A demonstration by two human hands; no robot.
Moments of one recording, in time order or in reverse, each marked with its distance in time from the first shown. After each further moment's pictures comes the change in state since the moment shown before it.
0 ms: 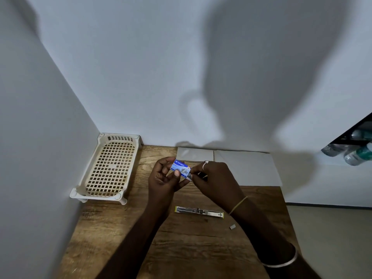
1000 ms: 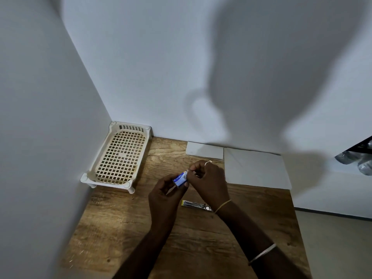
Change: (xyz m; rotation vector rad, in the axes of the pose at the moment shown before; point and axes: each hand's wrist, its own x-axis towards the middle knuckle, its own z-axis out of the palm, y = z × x) left_hand -0.042 -0.036 -0.033 0.377 0.308 0.127; right_hand 0.004 0.002 0.073 0.356 0.106 0.286
